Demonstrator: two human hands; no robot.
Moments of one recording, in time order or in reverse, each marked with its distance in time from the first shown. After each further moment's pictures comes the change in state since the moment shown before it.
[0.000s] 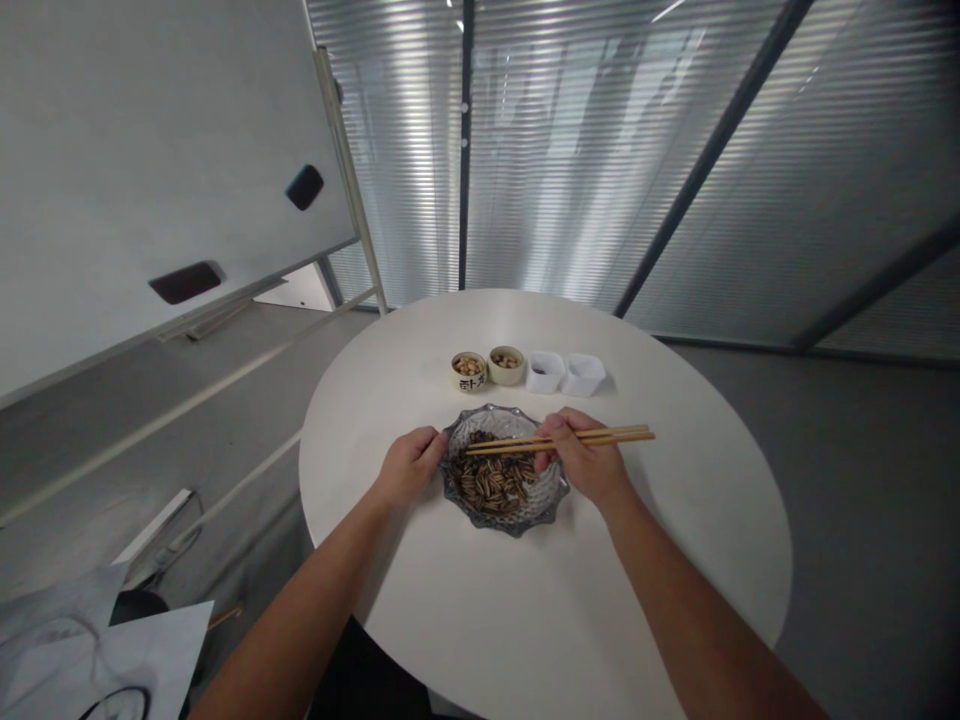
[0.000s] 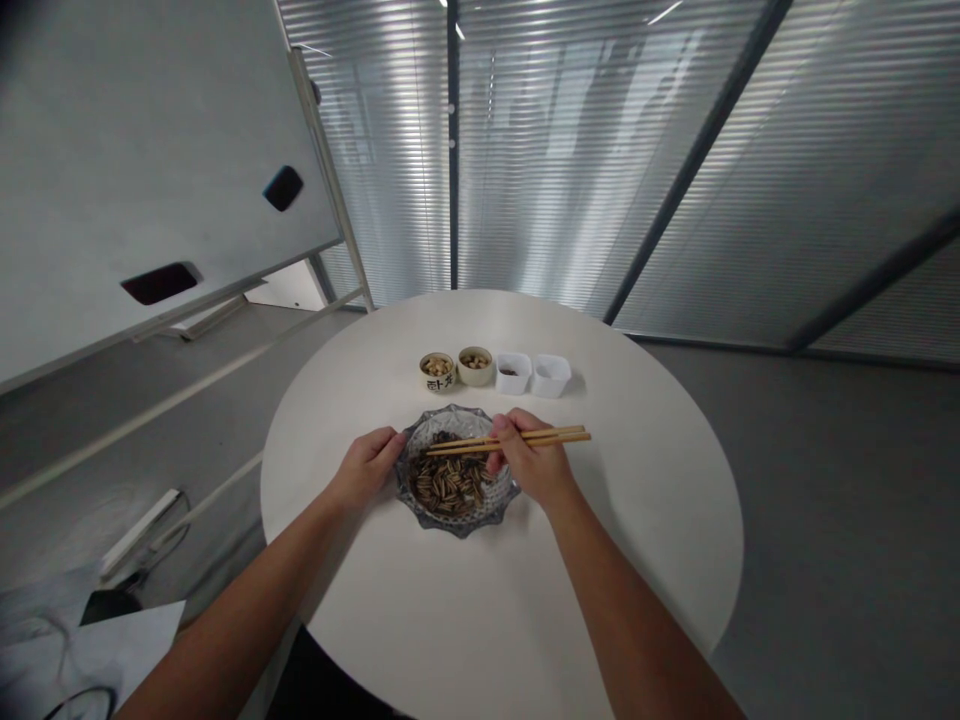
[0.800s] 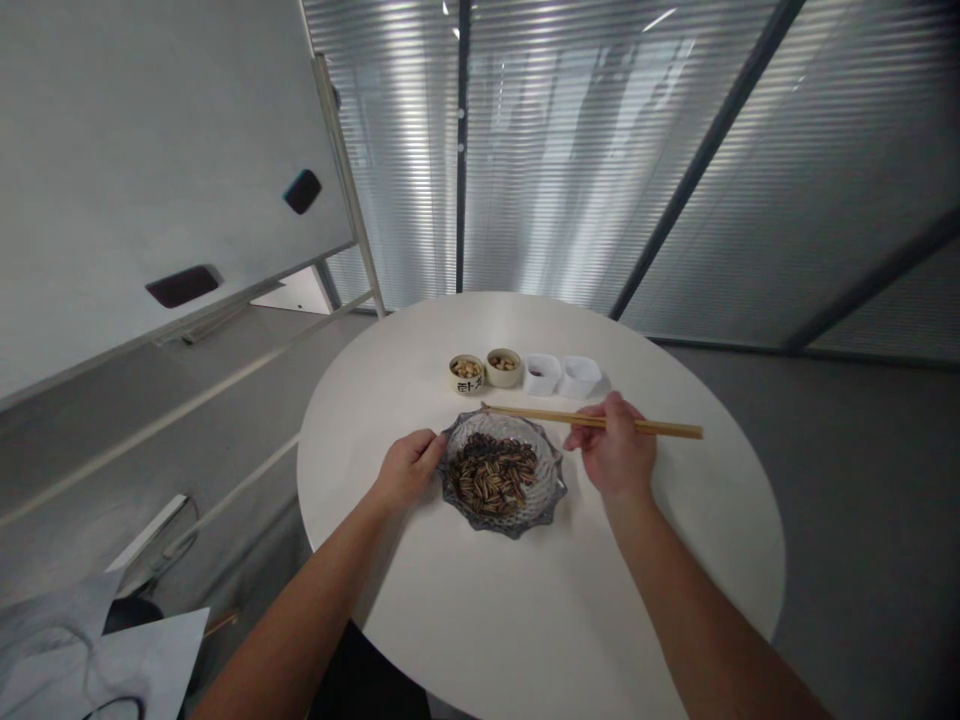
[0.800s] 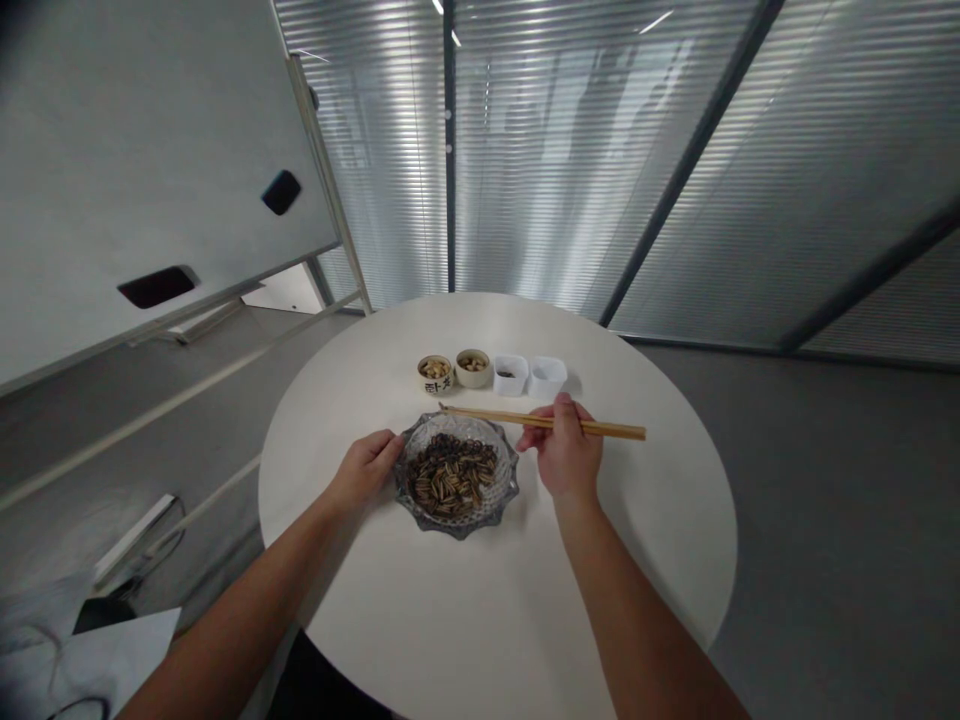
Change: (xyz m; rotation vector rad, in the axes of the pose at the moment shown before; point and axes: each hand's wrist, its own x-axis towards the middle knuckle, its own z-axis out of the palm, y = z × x) left_hand 0.001 0.001 -0.002 0.018 -0.037 0.012; right_hand 0.021 0.008 -0.016 0.480 0.515 -0.022
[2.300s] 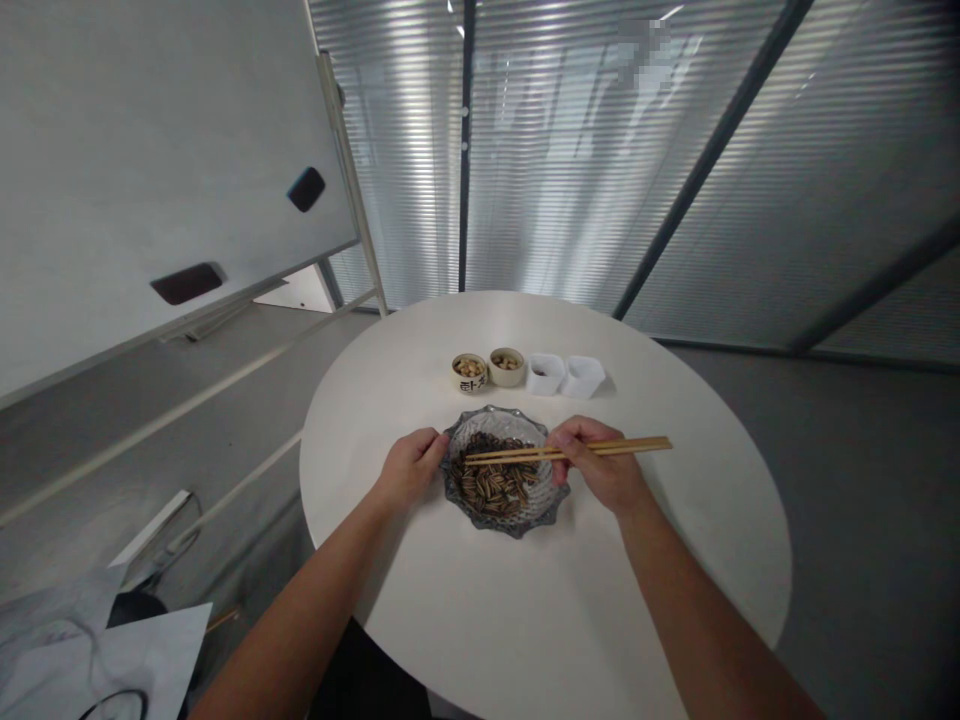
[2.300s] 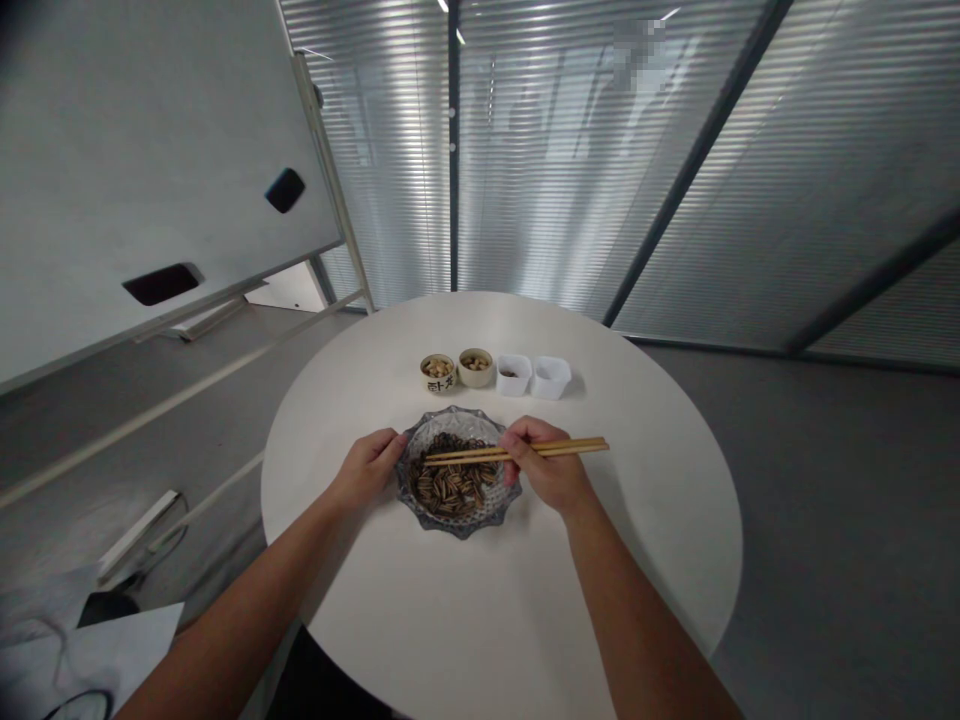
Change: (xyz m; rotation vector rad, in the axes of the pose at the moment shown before) left_hand -0.002 0.000 -0.001 -0.004 0.003 0.003; right_hand -0.019 -0.012 -0.013 -0.386 -0.619 0.088
